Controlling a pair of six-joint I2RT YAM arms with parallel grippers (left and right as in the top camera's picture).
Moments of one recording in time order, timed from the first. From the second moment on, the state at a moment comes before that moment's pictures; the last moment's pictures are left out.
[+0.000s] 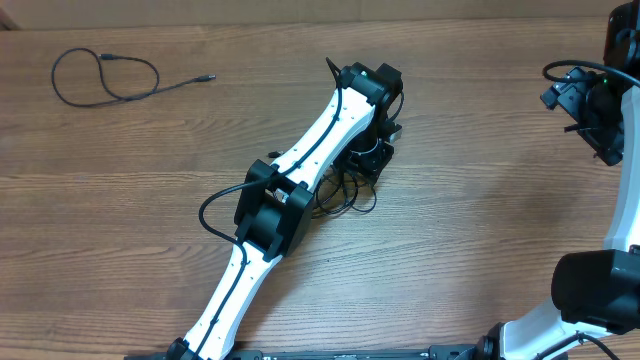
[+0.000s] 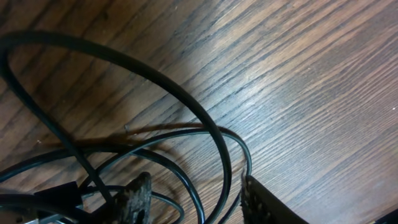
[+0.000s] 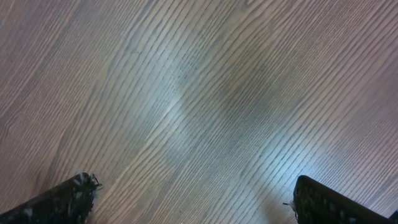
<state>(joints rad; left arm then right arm) -0.62 2.59 2.45 -1.54 0.23 0.03 -0.25 1.81 2.01 -1.55 0.16 0.67</state>
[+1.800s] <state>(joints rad) -0.47 1.95 2.88 -0.93 0.33 -0.25 -0.25 1.81 2.01 -1.55 0.16 0.67</state>
